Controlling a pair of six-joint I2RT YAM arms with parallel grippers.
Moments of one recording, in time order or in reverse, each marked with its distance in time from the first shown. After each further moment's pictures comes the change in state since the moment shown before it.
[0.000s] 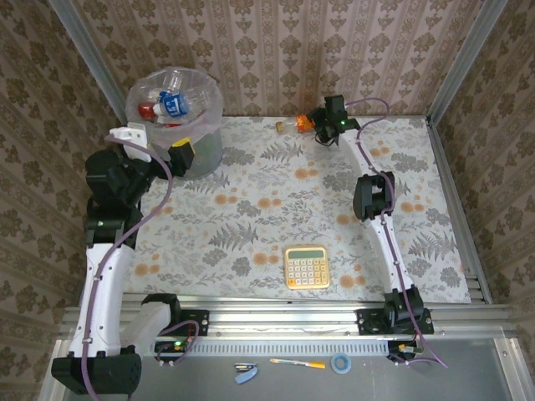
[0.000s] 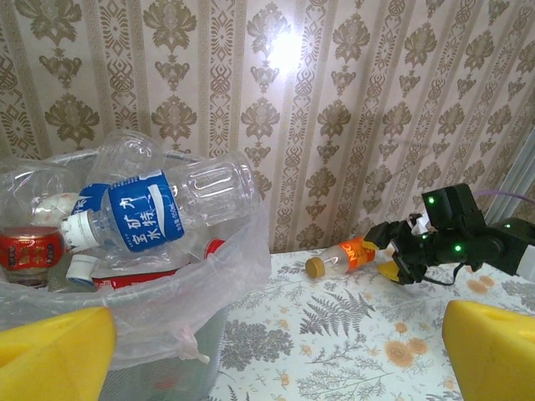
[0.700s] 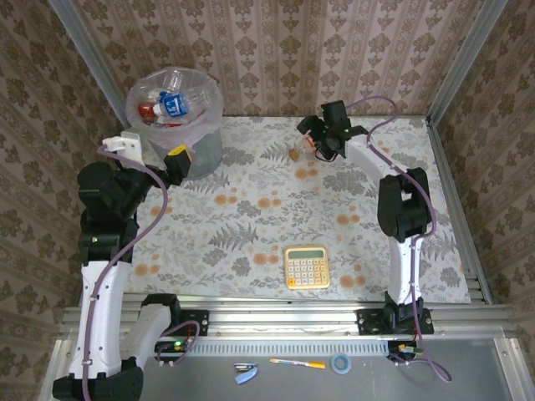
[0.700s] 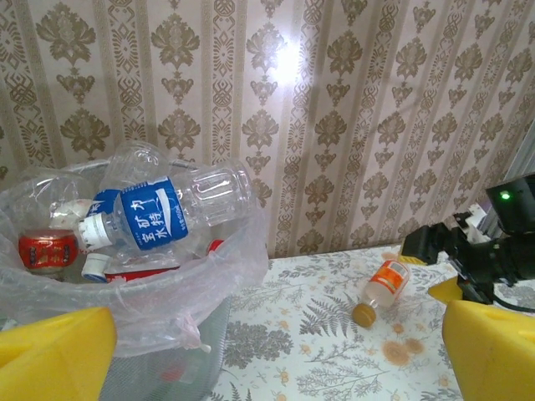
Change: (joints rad) left arm 0.003 -0.091 -0.007 -0.059 -0.010 0.004; right arm 0.090 -0.697 -0.928 0.205 0.028 -0.103
